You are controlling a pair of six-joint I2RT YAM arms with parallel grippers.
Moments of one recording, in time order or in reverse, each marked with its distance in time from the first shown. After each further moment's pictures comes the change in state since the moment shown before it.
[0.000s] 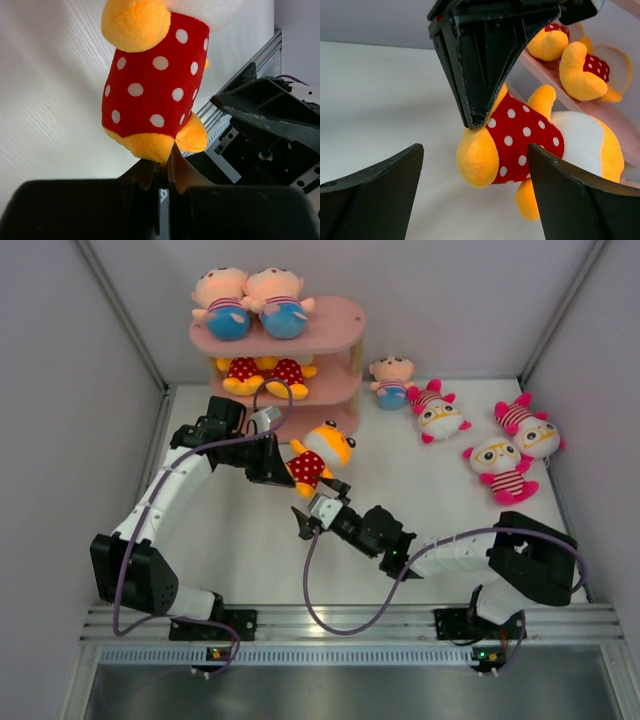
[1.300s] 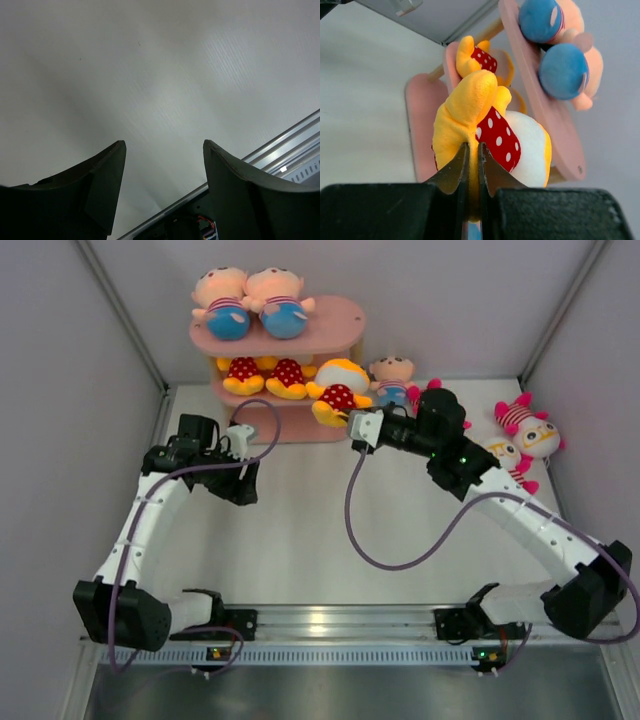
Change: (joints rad) left arm 0.103 -0.198 -0.097 -0.125 -0.381 0.481; right arm -0.505 -0.293 0.514 -0.999 -0.644 -0.364
